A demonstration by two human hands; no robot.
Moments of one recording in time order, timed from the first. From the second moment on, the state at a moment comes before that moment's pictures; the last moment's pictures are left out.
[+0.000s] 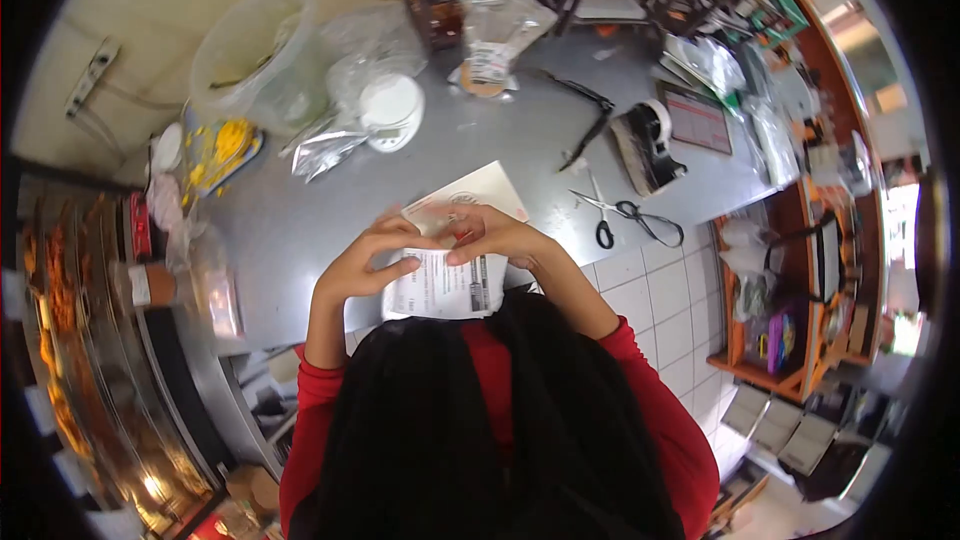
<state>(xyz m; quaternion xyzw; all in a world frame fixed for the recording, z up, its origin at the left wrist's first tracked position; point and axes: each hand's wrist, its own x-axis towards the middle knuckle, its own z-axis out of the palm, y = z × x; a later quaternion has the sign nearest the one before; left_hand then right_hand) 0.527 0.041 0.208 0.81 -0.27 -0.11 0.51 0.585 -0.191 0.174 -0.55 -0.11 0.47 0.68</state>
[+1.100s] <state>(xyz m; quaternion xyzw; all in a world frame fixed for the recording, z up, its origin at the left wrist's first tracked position) 0.565 -0.130 0.127 0.98 0.08 0.17 -0.07 0.754 -0.681 0.097 -0.87 0.01 -0.27 0.41</state>
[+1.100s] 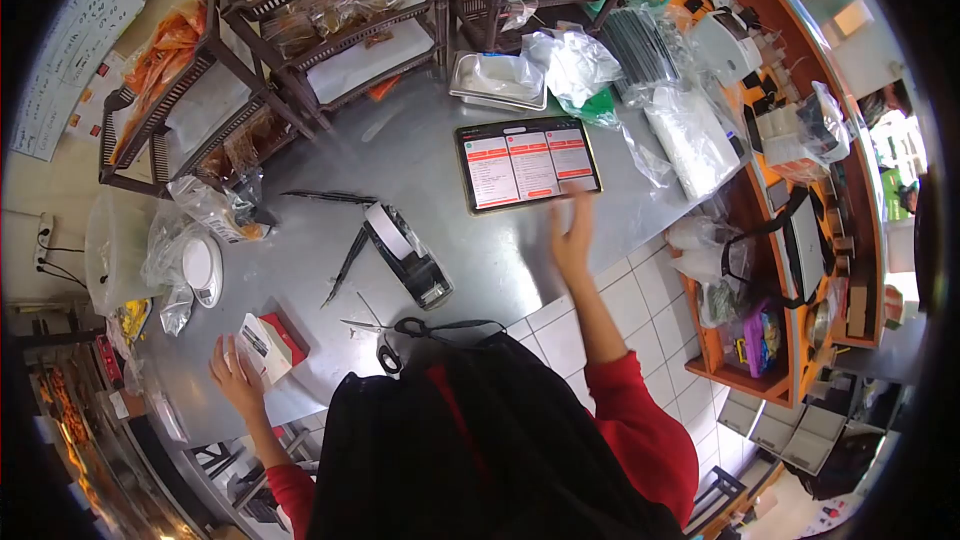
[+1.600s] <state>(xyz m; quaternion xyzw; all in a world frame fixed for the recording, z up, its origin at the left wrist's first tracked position) 0.658 -0.410 0.111 0.89 -0.06 0.22 0.39 0.750 -0.561 0.136 -0.66 -0.06 0.39 0.63</state>
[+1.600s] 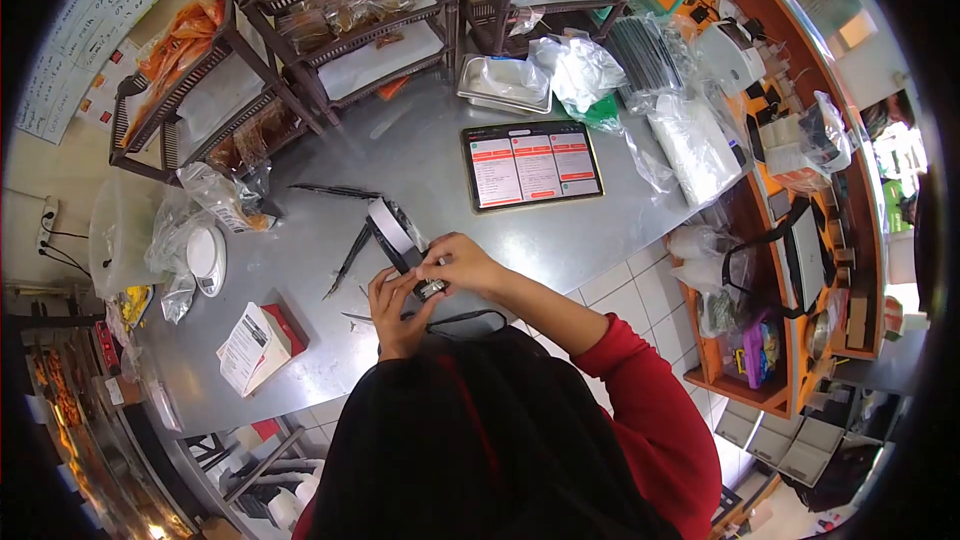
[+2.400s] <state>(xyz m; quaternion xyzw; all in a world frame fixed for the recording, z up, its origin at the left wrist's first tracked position) 0.563 -0.114 0.095 0.99 0.10 0.08 0.06 0.701 -0.334 0.181 -0.71 -0.41 0.33 0.47</state>
